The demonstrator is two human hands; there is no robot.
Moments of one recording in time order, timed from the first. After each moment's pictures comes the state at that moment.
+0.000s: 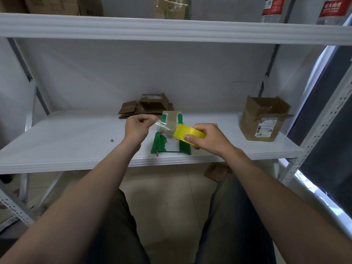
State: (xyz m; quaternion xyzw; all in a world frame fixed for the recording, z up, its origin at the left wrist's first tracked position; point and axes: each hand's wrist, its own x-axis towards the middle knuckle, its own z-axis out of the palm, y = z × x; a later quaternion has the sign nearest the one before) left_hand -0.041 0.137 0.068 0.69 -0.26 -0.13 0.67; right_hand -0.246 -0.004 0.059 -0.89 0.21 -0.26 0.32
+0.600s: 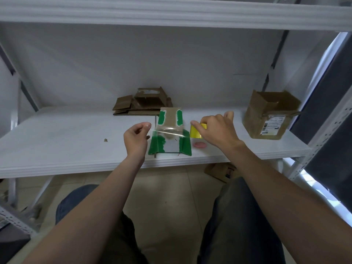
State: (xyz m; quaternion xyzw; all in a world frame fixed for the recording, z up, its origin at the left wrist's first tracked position) left_hand -0.026 0.104 0.007 0.64 -0.15 -0.11 0.74; right_hand -0.212 -0.052 0.056 -0.91 0.33 -0.24 -0.04
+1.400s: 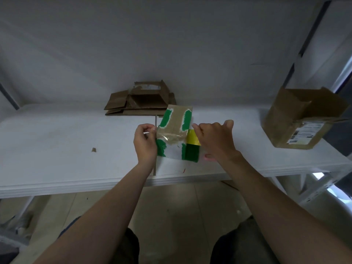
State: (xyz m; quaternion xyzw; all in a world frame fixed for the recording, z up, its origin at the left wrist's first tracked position) left_hand 0.036 0.001 -0.054 0.70 -0.20 -0.03 0.69; right_hand -0.123 -0.124 -0.005 -0.91 0.33 -0.16 -0.17
